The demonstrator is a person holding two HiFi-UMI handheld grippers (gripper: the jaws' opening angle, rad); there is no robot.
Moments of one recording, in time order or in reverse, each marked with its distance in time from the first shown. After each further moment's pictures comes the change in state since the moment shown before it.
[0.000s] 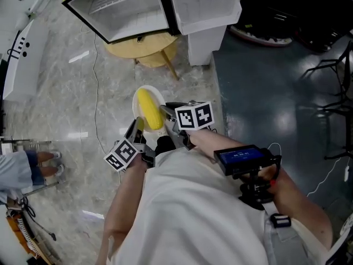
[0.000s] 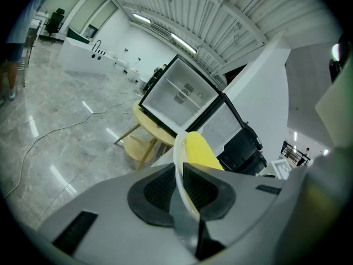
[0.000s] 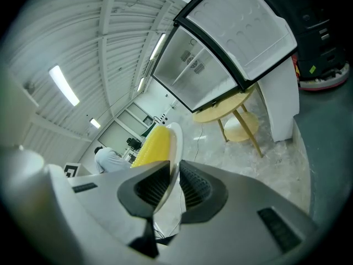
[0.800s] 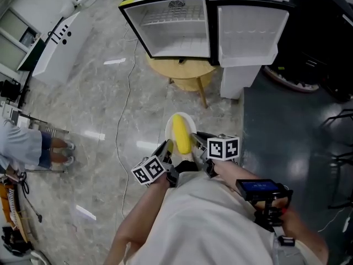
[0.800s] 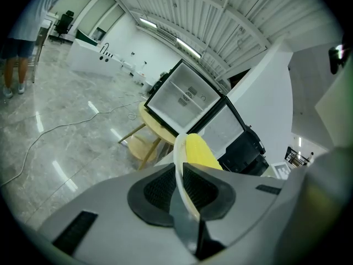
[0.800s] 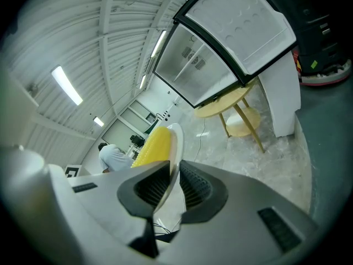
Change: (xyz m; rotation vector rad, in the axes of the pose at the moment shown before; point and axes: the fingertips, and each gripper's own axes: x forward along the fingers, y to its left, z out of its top) left arm -0.019 0.002 -0.024 -0.040 -0.042 0.045; right arm -0.013 0.006 -0.021 0.007 0.026 0.046
